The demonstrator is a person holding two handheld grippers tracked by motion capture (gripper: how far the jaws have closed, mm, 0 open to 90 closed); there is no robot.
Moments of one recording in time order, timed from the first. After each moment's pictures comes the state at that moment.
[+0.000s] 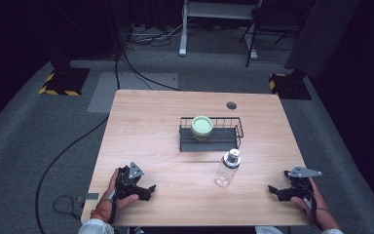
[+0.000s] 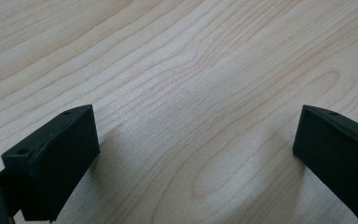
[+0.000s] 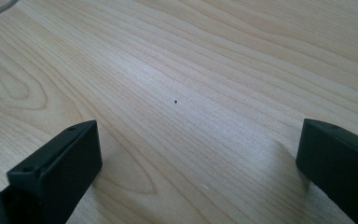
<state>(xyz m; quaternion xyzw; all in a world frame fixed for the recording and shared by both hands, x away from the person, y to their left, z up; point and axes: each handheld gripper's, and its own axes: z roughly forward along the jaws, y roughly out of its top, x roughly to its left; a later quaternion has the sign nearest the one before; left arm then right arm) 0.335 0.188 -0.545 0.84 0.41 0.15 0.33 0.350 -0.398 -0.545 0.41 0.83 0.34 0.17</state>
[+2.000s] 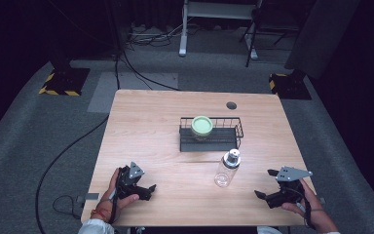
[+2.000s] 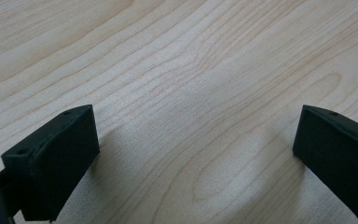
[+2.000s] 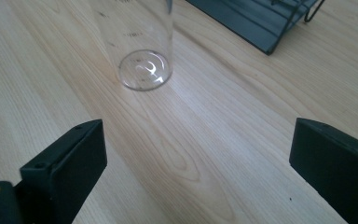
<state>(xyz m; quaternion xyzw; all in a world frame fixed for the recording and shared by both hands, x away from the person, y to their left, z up) 0.335 0.187 -0.545 0.84 0.41 0.16 0.33 0.321 -0.325 -0.478 0.30 0.87 0.37 0.15</state>
